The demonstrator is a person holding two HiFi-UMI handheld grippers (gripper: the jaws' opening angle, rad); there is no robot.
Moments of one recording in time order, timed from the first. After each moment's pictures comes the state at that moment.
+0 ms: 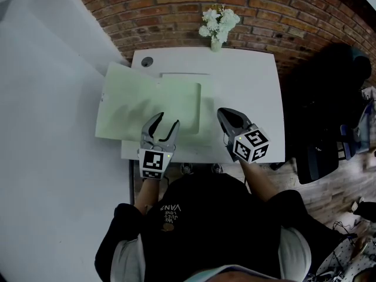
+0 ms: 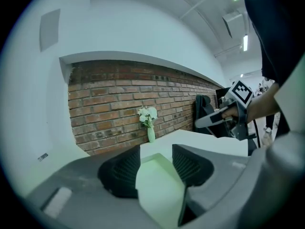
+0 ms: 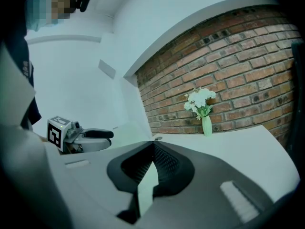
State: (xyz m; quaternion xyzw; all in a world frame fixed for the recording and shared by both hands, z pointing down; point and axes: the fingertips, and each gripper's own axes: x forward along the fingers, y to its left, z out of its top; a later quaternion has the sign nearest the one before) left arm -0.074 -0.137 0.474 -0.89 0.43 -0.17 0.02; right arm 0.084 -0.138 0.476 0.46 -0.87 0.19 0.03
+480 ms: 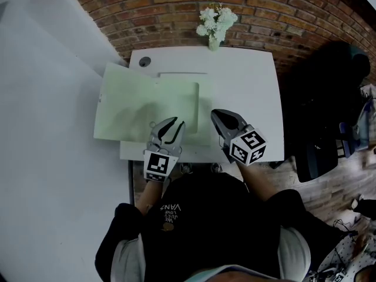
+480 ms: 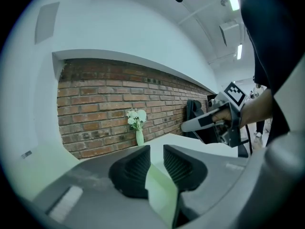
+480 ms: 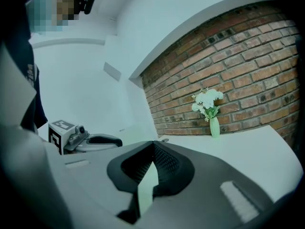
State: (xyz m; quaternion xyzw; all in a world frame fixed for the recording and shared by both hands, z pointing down) left arm -0.039 -0.120 0.475 -0.91 0.38 -0.15 0.02; right arm 0.065 -0.130 0.464 0.43 -0.88 0.18 0.02
